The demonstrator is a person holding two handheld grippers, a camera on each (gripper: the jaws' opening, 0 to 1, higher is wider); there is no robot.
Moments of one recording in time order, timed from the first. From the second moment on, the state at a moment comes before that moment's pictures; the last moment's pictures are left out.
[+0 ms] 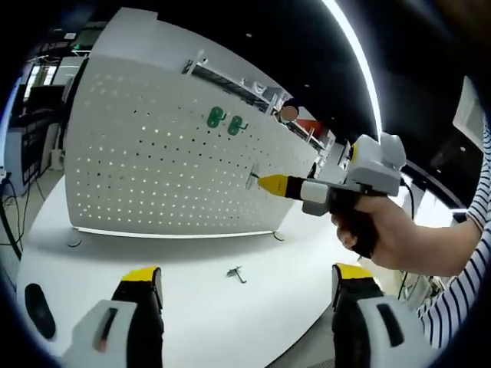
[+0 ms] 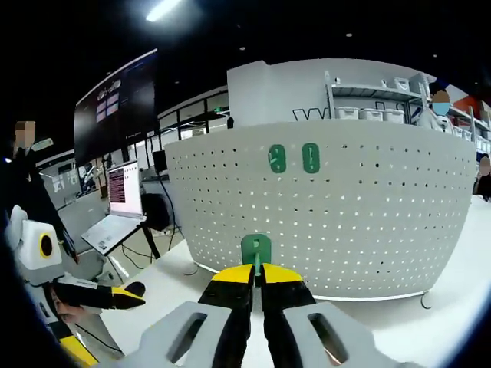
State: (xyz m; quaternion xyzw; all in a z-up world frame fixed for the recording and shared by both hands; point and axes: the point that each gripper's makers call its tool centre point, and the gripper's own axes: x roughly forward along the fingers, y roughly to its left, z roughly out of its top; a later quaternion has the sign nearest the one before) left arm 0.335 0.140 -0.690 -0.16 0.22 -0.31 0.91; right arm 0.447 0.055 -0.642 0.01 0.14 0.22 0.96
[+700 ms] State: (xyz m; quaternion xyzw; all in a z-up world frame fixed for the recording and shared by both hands) left arm 0.338 0.134 -0.706 -0.13 0.24 -0.31 0.91; right arm 0.512 0.008 -0.623 0.02 0.12 0.15 0.98
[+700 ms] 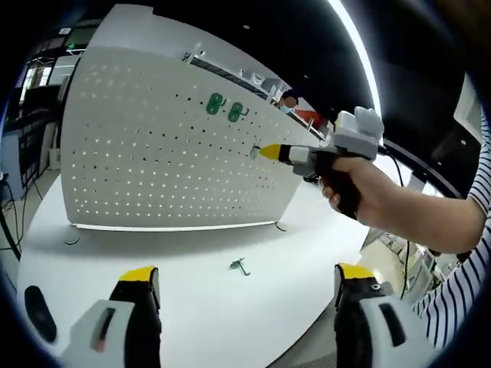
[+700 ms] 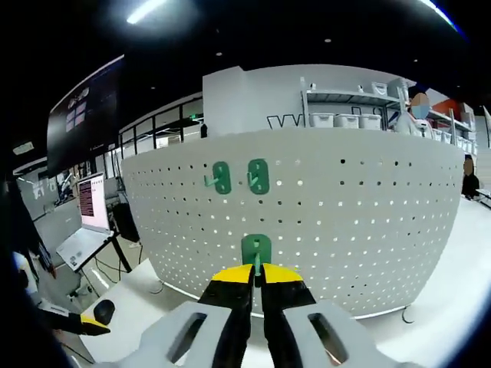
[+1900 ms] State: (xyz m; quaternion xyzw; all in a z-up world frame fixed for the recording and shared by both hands) left arm 0.343 0.146 -0.717 -0.14 0.25 -0.29 0.91; right arm 0.571 -0.017 -0.565 0.02 0.05 0.08 1.00
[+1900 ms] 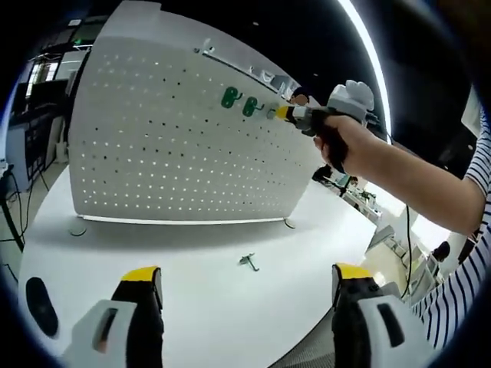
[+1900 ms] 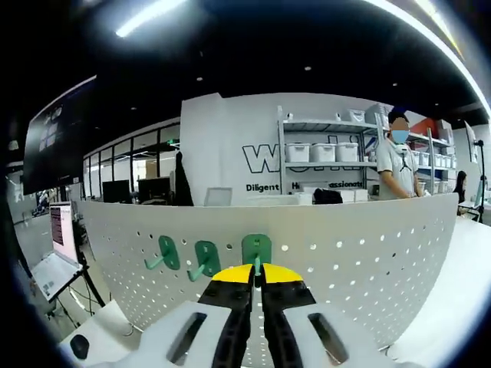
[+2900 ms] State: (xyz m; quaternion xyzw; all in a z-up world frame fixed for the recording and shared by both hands) left arm 0.346 0.158 -0.725 -0.15 0.26 -0.28 0.91; right arm 0.581 -0.015 -0.572 0.01 0.05 0.06 1.00
